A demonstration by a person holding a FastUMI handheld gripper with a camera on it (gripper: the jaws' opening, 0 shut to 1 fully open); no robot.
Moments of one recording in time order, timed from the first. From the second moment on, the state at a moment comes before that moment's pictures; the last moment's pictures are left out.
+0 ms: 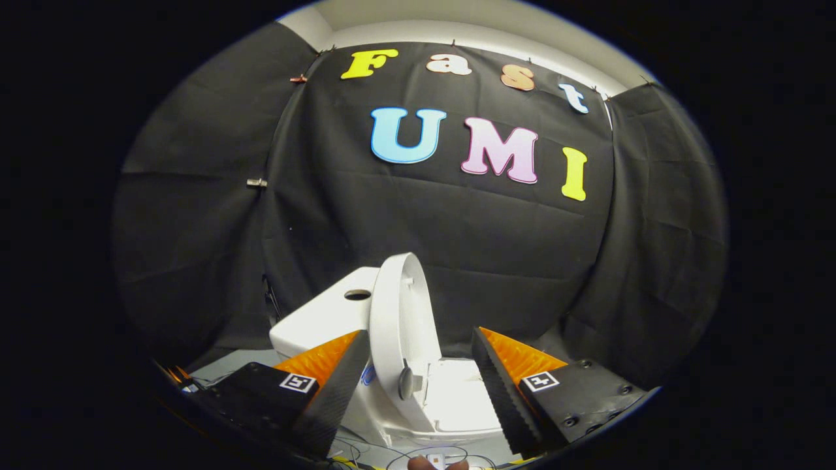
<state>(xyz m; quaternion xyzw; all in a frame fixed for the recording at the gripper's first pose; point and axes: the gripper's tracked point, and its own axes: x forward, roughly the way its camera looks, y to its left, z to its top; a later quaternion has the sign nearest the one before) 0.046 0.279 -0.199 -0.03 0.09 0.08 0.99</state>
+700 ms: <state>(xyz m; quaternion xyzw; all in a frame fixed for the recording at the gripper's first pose) 0.021 0.190 -0.074 0.02 0.05 0.05 1.00</state>
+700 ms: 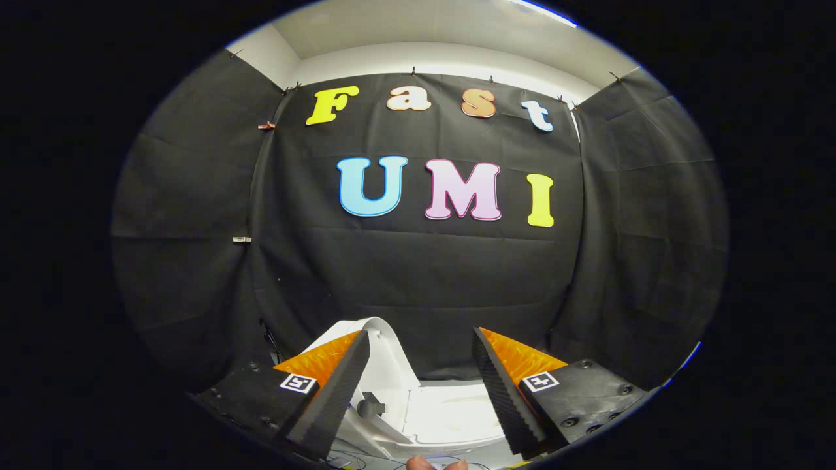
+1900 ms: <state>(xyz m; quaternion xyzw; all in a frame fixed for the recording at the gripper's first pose) -0.002 0.113 -0.030 0.03 0.02 0.02 1.00</state>
